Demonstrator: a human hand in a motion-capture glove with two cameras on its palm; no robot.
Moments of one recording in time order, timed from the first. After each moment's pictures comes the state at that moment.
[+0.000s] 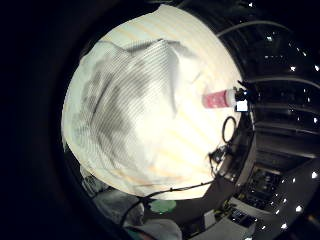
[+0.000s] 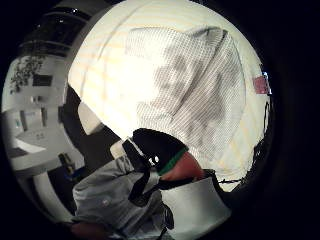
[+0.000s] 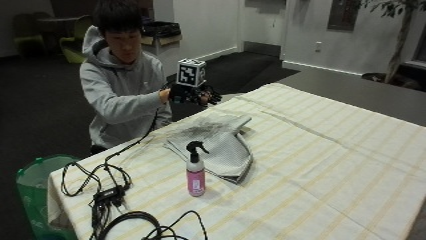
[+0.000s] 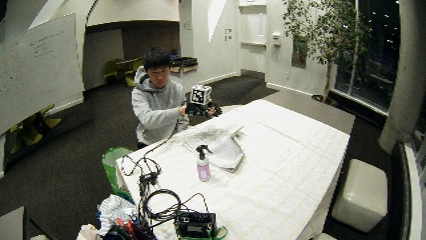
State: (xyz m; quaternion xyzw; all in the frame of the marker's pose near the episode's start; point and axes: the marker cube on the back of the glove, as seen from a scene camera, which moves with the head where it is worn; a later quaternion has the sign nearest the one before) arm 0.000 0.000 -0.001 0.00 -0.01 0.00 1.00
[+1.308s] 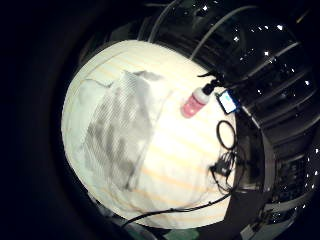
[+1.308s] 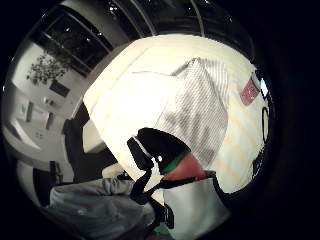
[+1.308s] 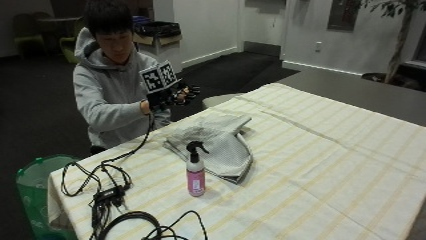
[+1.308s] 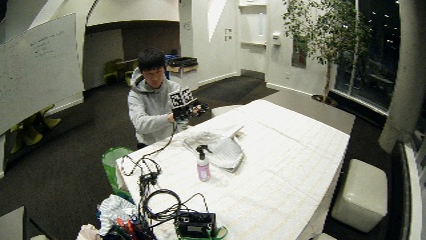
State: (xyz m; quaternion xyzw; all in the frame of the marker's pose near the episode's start) arm 0.073 0.047 0.008 0.24 -0.03 0.04 0.97
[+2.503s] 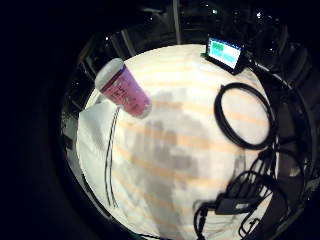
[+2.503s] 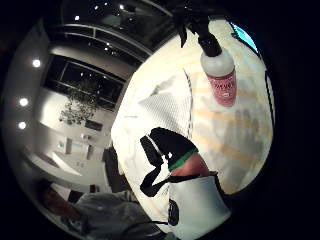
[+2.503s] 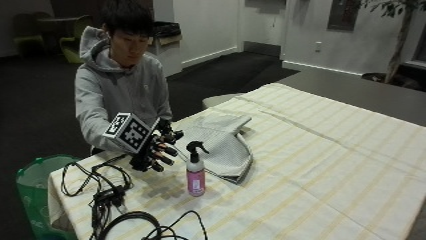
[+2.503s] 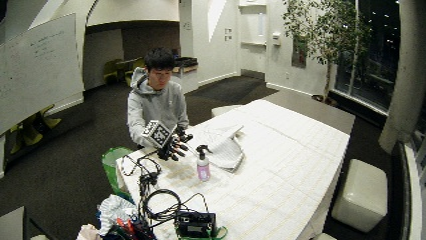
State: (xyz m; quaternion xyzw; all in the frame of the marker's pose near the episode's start) arm 0.277 0.007 0.089 0.25 -0.29 0.17 0.91
